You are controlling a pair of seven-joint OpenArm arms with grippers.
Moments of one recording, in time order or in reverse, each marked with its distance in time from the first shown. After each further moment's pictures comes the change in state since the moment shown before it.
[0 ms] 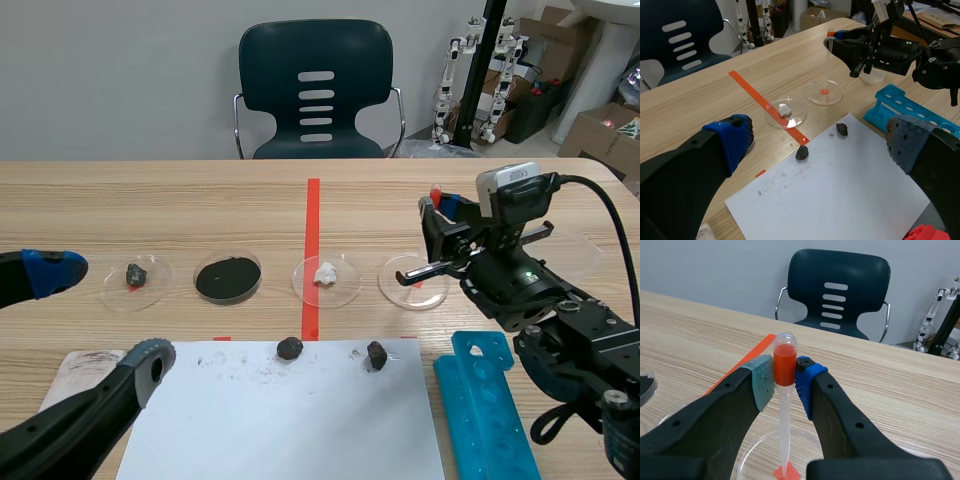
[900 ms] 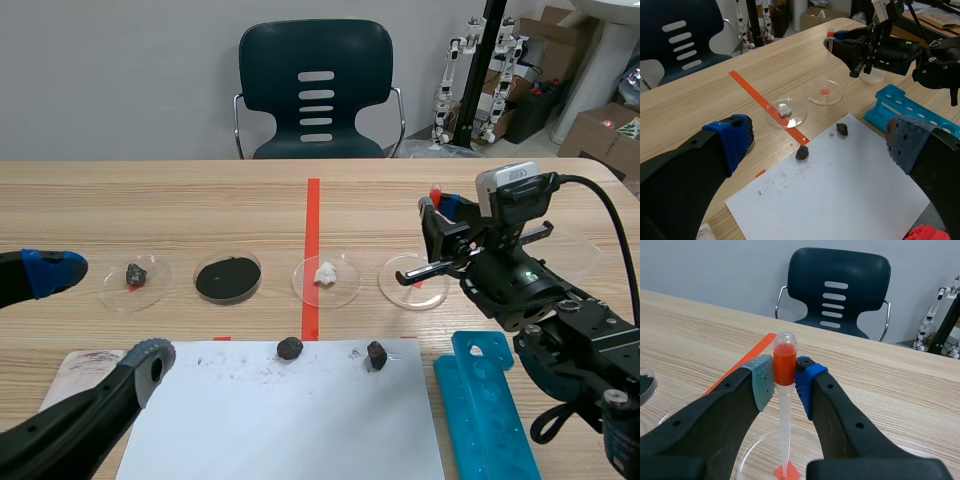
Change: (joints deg) left arm 0.0 0.0 0.0 0.0 0.0 0.0 0.0; right arm 0.0 0.0 0.0 0.0 0.0 0.0 -0.4
